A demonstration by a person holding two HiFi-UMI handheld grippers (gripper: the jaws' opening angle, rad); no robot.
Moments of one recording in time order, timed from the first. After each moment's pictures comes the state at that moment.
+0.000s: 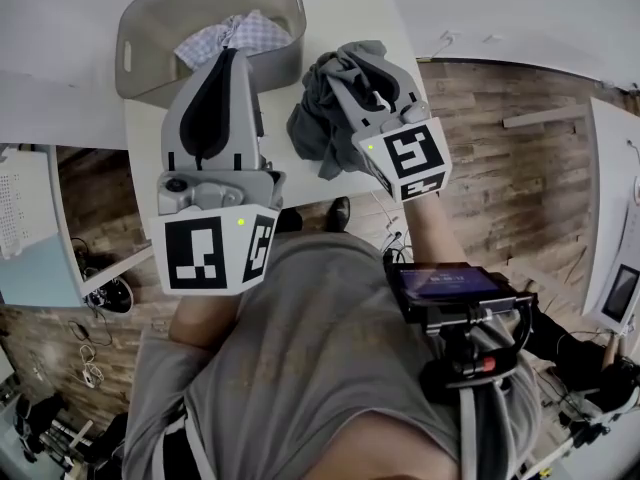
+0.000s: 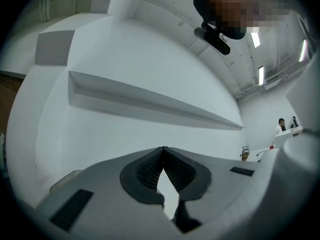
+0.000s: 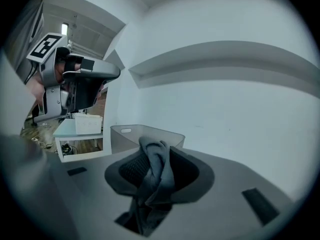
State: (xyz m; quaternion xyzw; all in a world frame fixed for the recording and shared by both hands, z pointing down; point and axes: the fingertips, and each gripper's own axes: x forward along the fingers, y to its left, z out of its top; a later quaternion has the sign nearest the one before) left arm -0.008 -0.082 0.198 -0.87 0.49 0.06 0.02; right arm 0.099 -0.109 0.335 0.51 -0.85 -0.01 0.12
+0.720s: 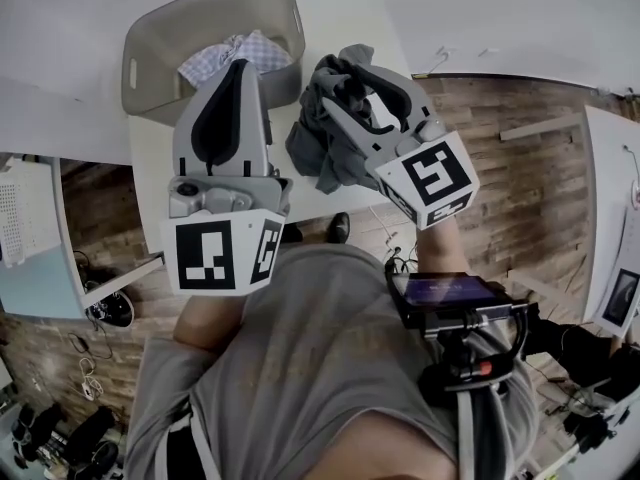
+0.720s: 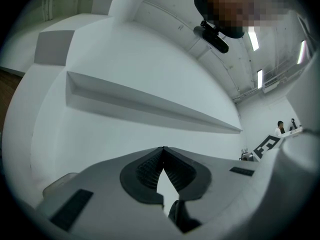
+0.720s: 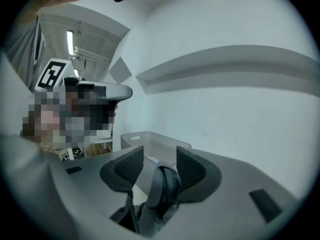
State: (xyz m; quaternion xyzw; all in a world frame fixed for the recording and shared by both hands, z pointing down) left arm -0.002 -0.087 0.188 -0.87 0.48 0.08 0.03; right arm 0.090 -0.090 0.289 0.46 -0.88 0.00 0.12
